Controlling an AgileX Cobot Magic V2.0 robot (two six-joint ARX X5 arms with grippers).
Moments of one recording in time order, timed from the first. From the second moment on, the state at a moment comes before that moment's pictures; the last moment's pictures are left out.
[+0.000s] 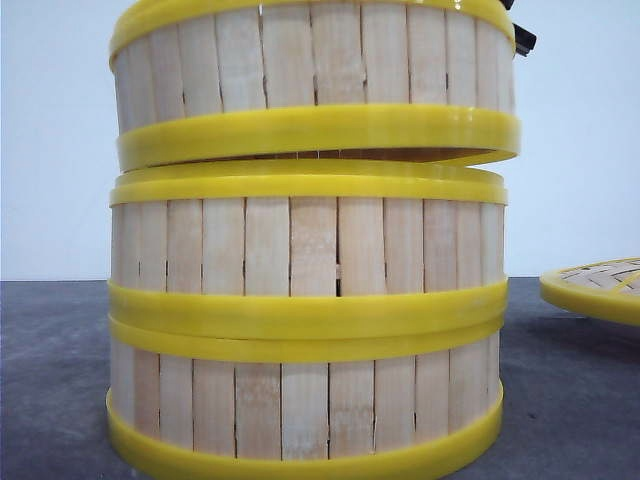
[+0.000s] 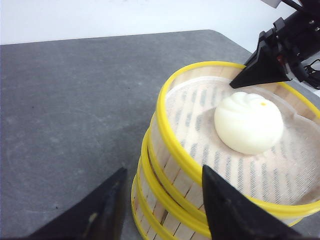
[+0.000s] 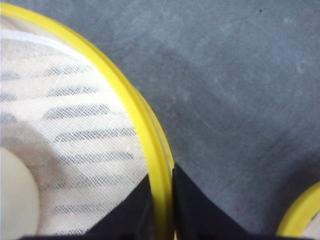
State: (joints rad) left arm -0.47 0.45 0.76 -0.62 0.19 -0.12; right arm 0.59 1.50 1.40 -0.86 -0.10 0.02
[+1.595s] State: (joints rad) left arm -0.47 0.45 0.76 -0.61 0.19 -0.12; right arm 0.34 1.21 1.41 -0.96 0.08 0.03
